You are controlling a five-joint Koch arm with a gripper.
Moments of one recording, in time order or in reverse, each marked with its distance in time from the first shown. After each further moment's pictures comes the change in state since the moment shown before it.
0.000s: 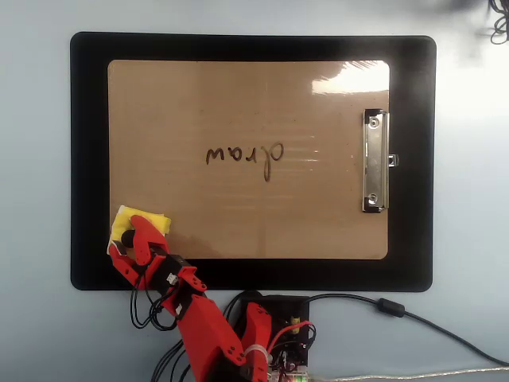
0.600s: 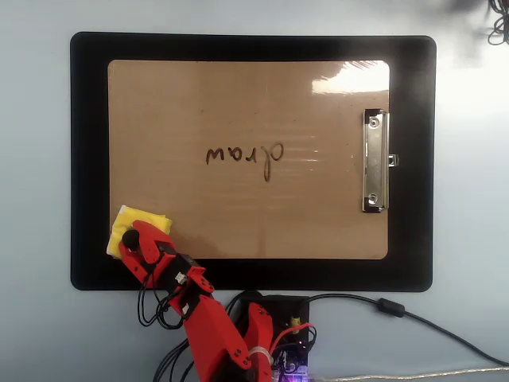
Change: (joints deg) arm 3.3 1.4 3.2 -0.2 3.3
